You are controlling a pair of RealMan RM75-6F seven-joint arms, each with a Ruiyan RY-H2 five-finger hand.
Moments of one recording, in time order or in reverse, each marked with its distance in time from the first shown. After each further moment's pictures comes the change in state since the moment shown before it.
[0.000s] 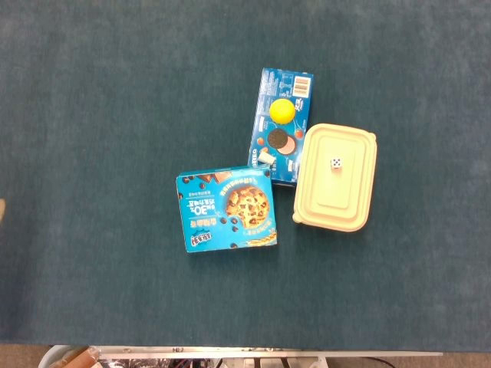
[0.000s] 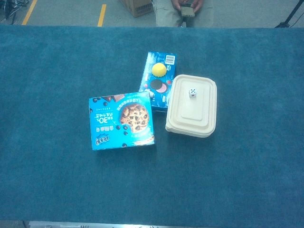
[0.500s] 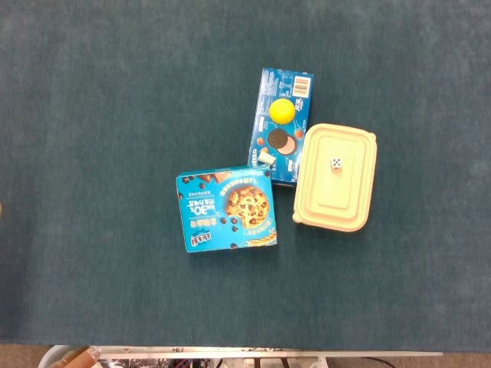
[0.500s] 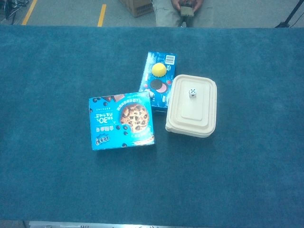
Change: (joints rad) left arm 0.006 0.010 0.012 0.010 0.007 -0.002 -0.002; right arm 0.071 0.033 0.027 -0.077 -0.024 -0.066 -0.028
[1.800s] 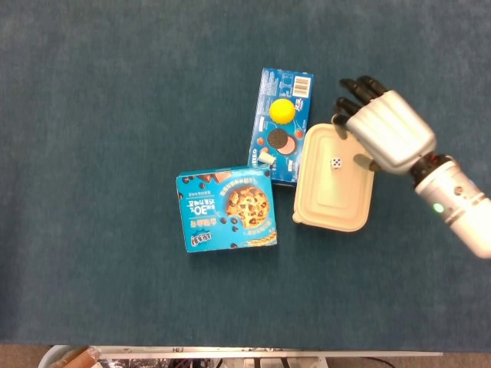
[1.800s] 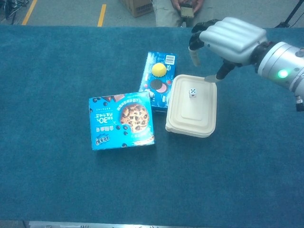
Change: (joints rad) left arm 0.035 0.014 0.020 0.071 -0.013 -0.007 -0.101; right arm 0.565 -0.285 0.110 -0.080 0.388 -0.511 -0.578
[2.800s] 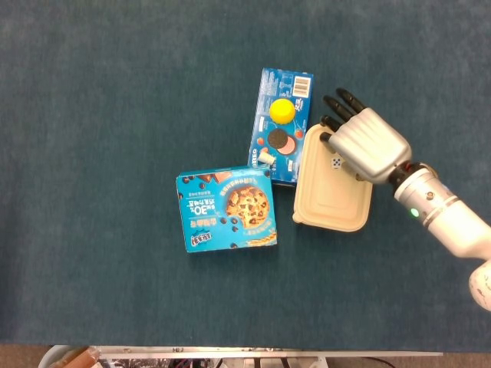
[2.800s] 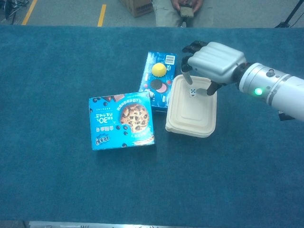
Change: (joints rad) left arm 0.004 0.012 0.007 -0.006 0.005 -0.013 -0.022; right arm 0.090 -0.105 -0.108 0.108 0.072 -0.002 -0.061
